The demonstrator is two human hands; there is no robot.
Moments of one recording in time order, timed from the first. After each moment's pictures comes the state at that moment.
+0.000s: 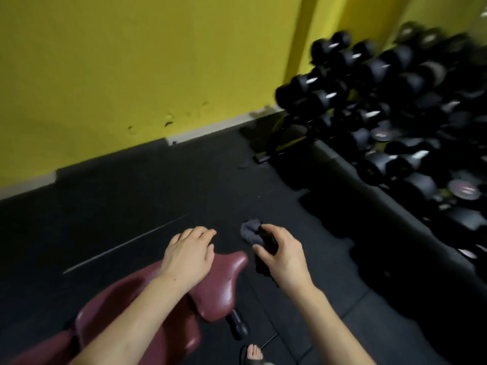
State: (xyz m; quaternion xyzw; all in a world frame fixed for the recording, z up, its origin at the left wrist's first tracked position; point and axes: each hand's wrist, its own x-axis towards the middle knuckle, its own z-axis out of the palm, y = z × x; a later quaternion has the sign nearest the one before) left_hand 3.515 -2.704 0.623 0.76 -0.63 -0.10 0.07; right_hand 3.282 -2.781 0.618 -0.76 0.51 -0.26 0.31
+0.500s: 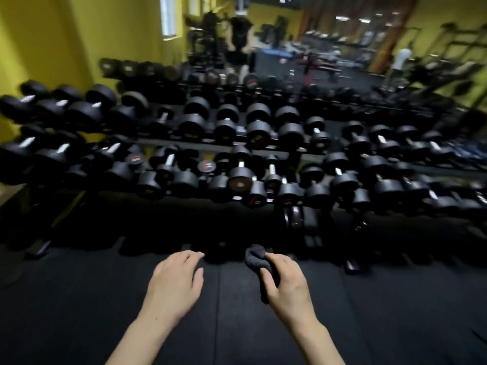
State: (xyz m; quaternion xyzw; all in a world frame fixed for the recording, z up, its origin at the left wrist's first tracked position) left_hand 3.106 -2.768 0.734 0.38 -0.90 -0.13 0.16; right_hand 2.895 -2.601 0.719 -0.44 0.82 -0.37 0.03
